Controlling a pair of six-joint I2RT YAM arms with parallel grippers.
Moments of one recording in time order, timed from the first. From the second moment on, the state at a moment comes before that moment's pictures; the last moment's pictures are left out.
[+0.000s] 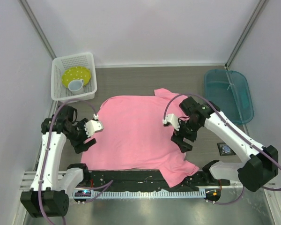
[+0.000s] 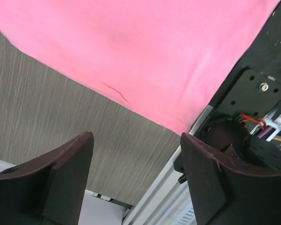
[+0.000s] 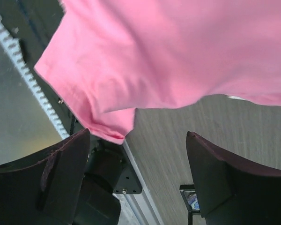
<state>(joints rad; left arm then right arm) 0.05 0.92 0.92 -1.36 0.33 1.16 0.55 1.21 1.04 -1.28 -0.37 -0.69</state>
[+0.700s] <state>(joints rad) -0.12 1.46 1.20 -0.93 0.34 0.50 0.26 1.97 1.41 -0.73 -0.04 -0.30</state>
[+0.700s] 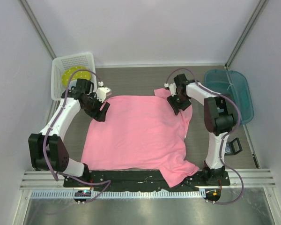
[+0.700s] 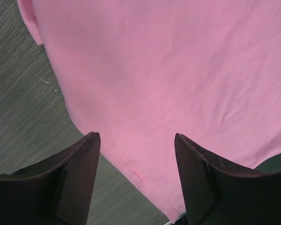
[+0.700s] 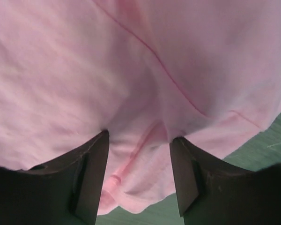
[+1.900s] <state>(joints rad) -0.40 1.95 1.69 -0.97 0.46 0.50 0.30 1.58 1.12 -0.98 -0.35 -0.41</state>
